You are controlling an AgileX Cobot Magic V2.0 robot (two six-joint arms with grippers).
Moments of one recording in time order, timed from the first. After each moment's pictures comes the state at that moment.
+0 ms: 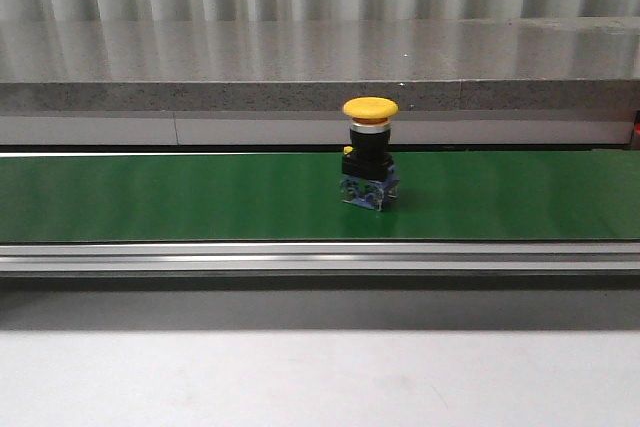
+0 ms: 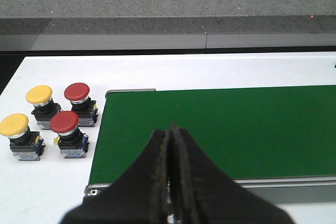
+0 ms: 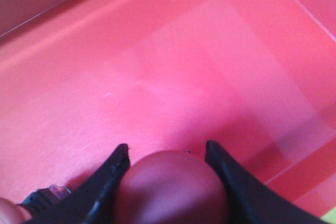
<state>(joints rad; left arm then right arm) -0.22 0.45 -0.55 0.28 0.56 -0.32 -0.63 1.90 -1.22 0.39 0.21 -0.26</state>
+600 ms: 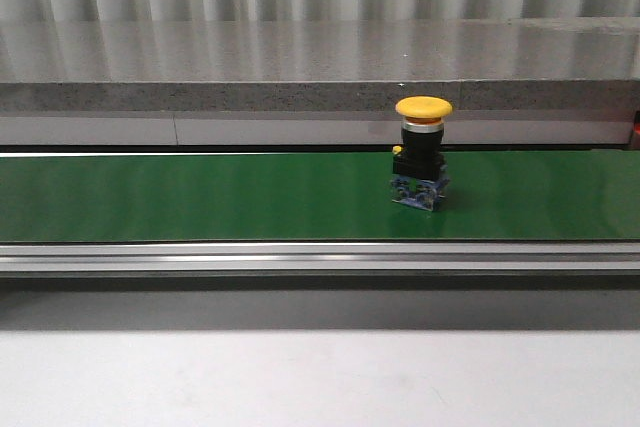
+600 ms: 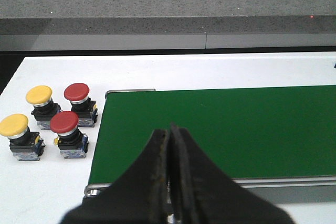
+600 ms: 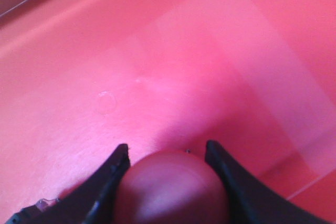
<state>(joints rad) -0.22 0.45 -0.55 0.28 0.56 -0.32 -0.63 1.99 -1.30 0.40 0.26 -0.26</state>
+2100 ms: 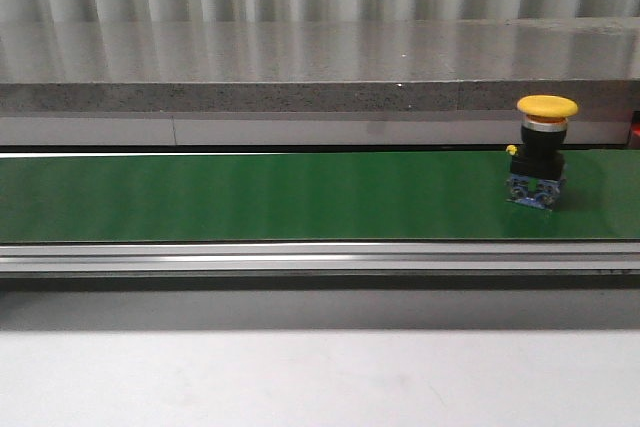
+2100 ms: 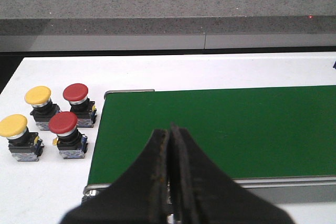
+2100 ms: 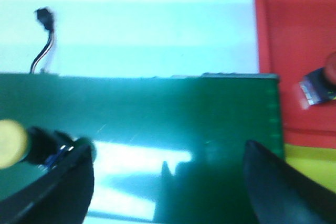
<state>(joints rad) -0.22 0.45 -0.55 0.28 0.56 -0.32 -0.24 1.22 -1.01 0.40 0.77 -0.40</state>
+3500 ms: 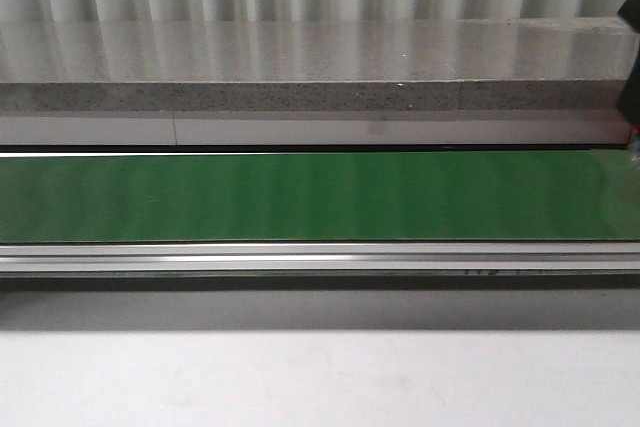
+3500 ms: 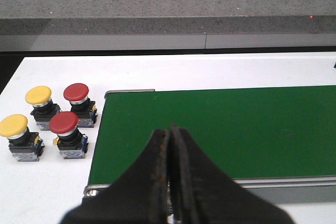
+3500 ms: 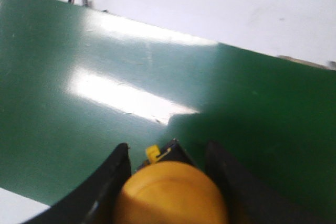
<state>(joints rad) -0.22 0.45 -0.55 0.28 0.56 -0.32 -0.09 1.41 -1.01 0.37 0.71 -0.42</state>
